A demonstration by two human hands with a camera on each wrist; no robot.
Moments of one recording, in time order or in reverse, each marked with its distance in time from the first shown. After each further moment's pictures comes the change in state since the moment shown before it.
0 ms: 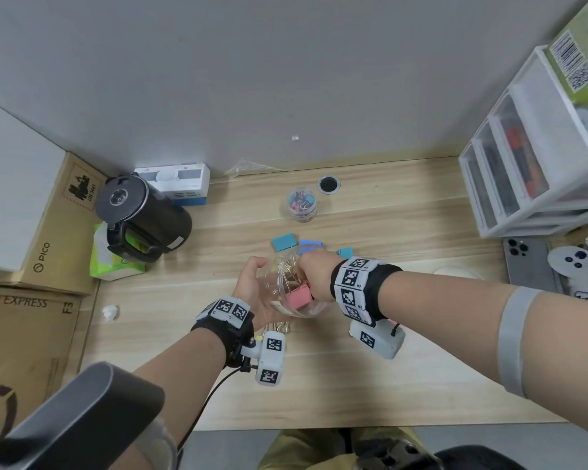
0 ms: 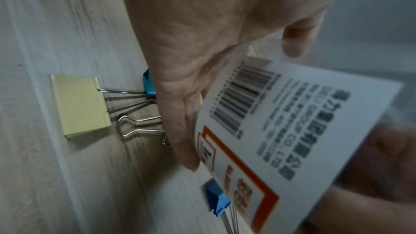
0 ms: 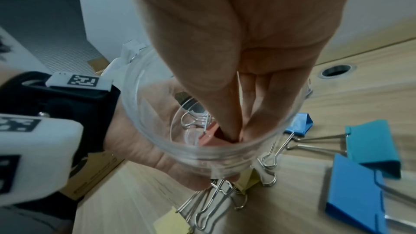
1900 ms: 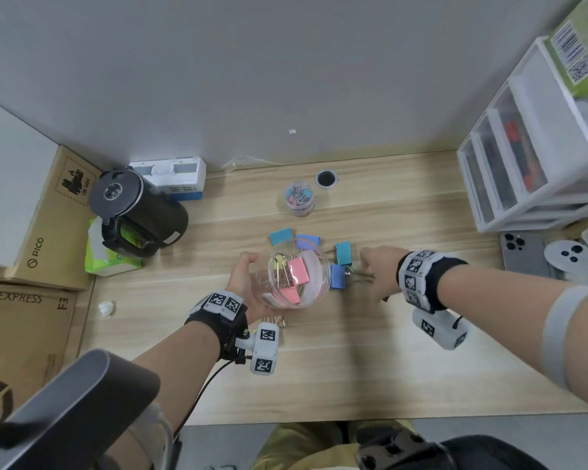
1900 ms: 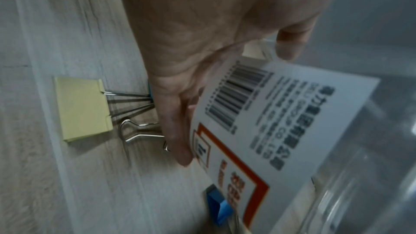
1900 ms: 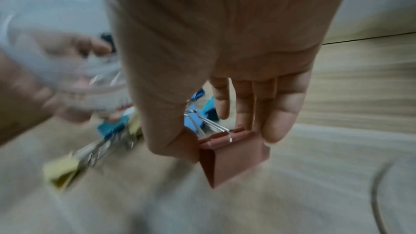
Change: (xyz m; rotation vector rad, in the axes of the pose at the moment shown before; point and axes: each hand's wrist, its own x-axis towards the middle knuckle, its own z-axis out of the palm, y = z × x) left_hand 0.020 0.004 -0.023 0.057 0.075 -0.024; right_hand -0.025 0.107 0.019 -0.028 -0.048 0.201
